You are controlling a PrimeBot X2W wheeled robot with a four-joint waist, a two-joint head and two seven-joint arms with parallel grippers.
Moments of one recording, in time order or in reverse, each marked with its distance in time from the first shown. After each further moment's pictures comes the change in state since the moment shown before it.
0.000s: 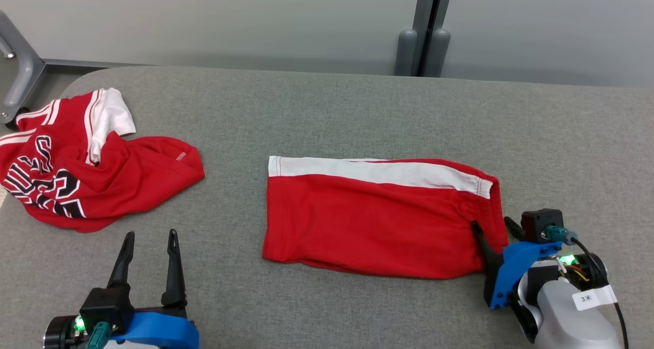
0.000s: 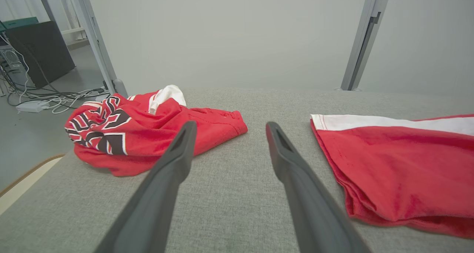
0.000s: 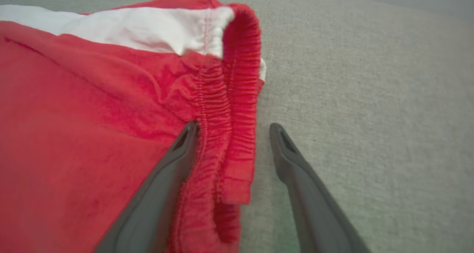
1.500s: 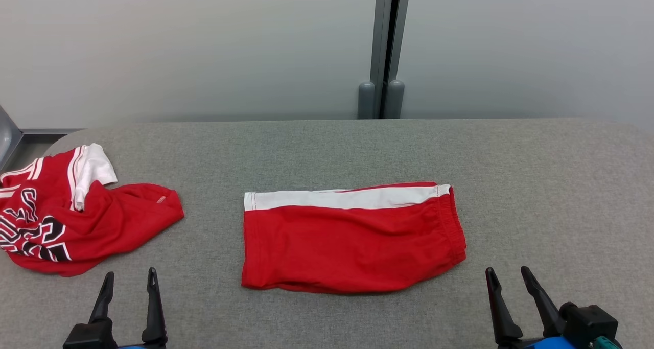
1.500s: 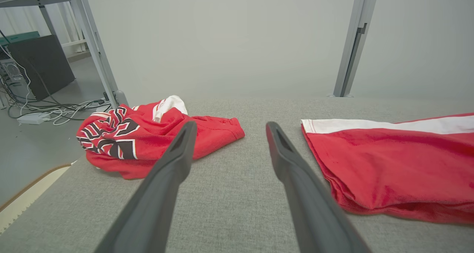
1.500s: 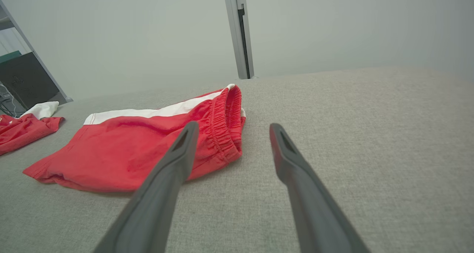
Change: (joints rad) left arm 0.104 0.058 0.001 -0.001 -0.041 0.045 0.000; right arm 0.566 0.076 -0.074 -0.735 0.106 0.000 -0.091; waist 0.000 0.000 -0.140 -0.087
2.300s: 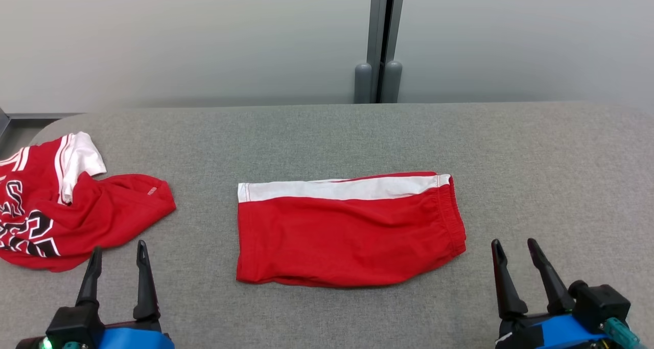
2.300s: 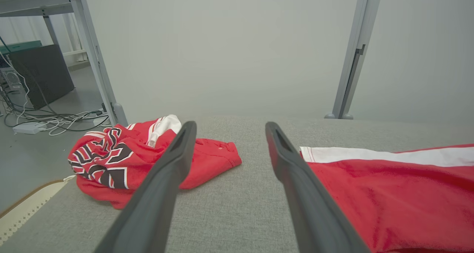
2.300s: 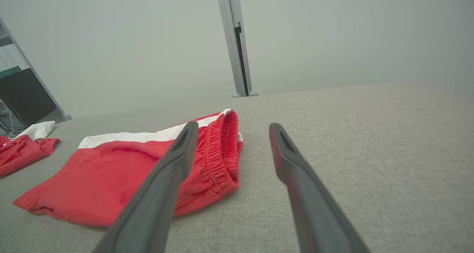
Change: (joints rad) left arm -0.032 0.092 -0.111 -0.099 -0.144 0.114 0.000; right arm -0.053 0.000 -0.014 -0.054 0.016 0.000 0.000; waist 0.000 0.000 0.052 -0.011
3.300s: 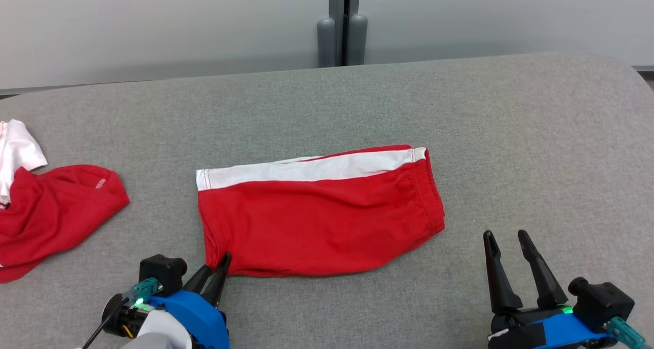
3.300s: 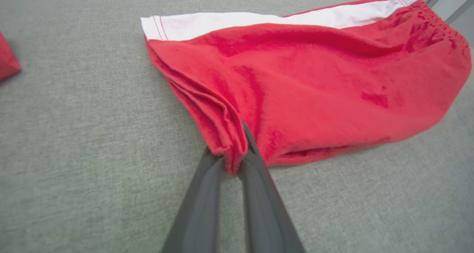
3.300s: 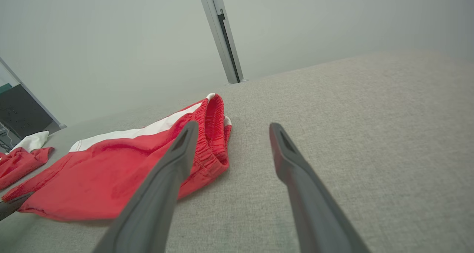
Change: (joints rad) left arm -0.473 0.332 -1.024 0.284 -0.833 0.038 0.007; right arm 0.016 0.000 0.053 -0.077 0.097 0.000 0.000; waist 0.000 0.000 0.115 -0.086
